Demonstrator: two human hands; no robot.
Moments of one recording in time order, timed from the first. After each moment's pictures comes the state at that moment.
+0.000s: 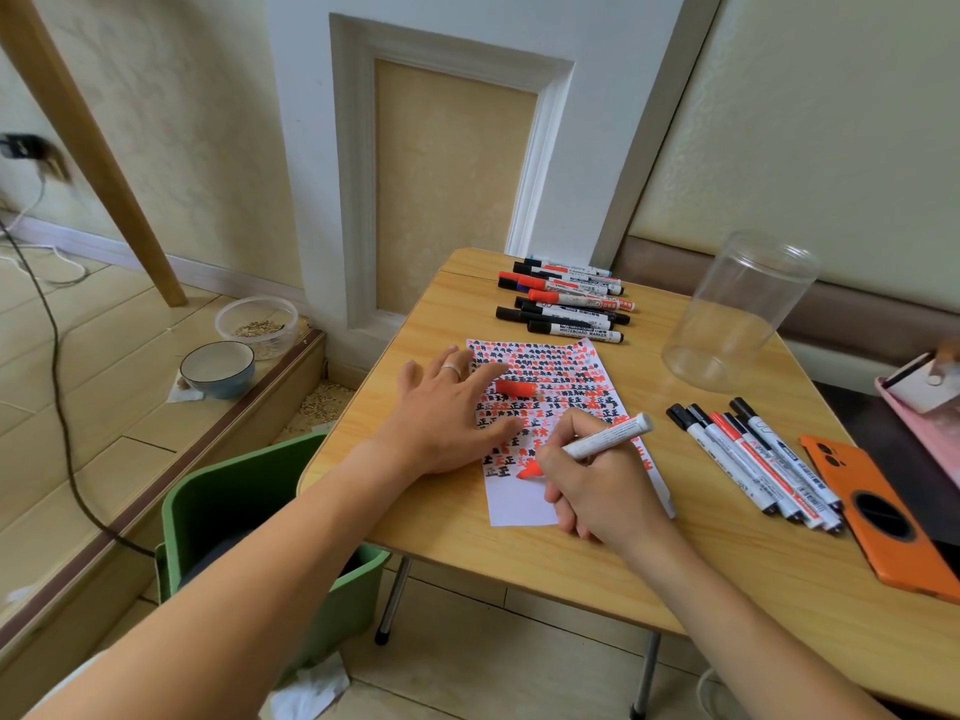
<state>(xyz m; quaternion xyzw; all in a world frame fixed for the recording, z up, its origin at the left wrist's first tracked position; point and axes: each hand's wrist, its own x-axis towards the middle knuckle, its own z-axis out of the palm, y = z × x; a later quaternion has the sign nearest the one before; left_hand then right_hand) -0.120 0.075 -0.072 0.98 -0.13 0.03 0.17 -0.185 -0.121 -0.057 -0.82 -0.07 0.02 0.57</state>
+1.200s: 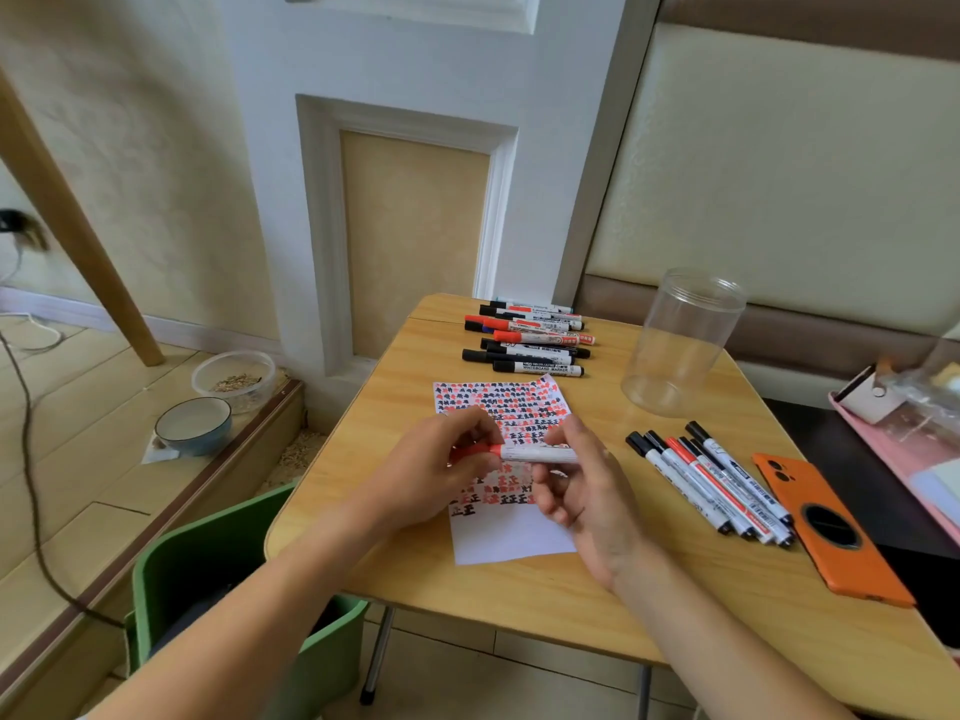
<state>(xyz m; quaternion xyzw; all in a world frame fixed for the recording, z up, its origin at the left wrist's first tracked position) -0.144 0.062 -0.054 0.85 -0.27 0.08 0.45 -0.178 -0.140 -0.048 -0.60 0.00 0.06 0.80</state>
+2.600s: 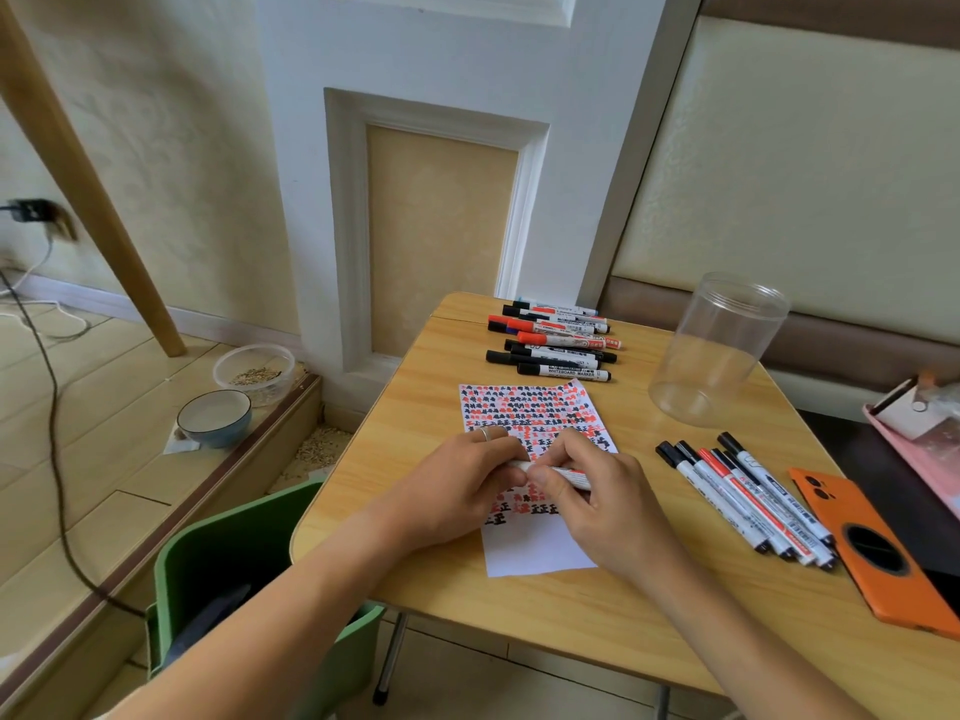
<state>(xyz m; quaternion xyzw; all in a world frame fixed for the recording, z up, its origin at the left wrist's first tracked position) -0.143 0.065 -0.065 0.86 -0.35 0.12 0.34 -0.165 -0.142 -0.051 -0.88 -0.26 -0.13 0.38</state>
